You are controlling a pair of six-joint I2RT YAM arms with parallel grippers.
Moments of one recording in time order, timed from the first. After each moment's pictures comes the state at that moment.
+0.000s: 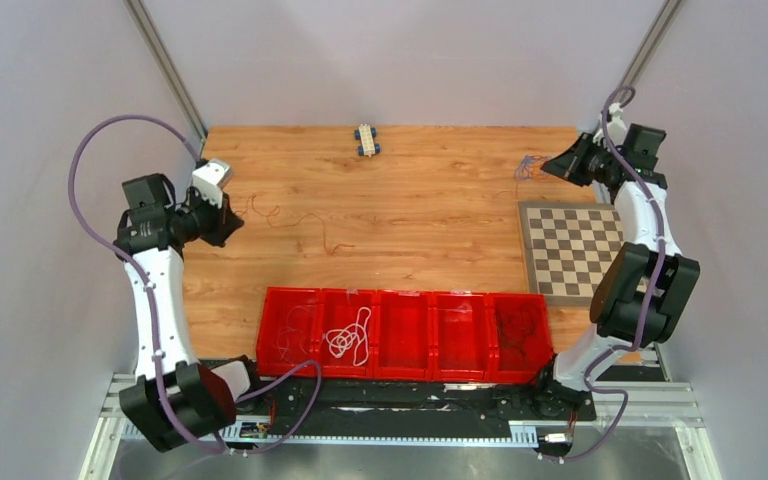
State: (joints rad) left arm 0.44 1.14 1.12 -0.84 0.74 0.63; right arm -0.37 1.71 1.43 -0.32 -0.80 0.24
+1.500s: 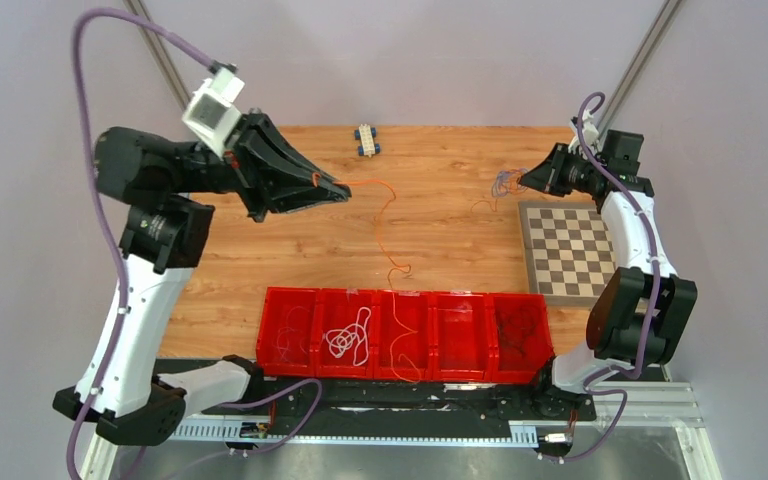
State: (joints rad) left arm -0.40 1.17 1.75 0.12 1.23 -0.78; right arm -0.24 1.56 1.32 -0.43 -0.86 0.13
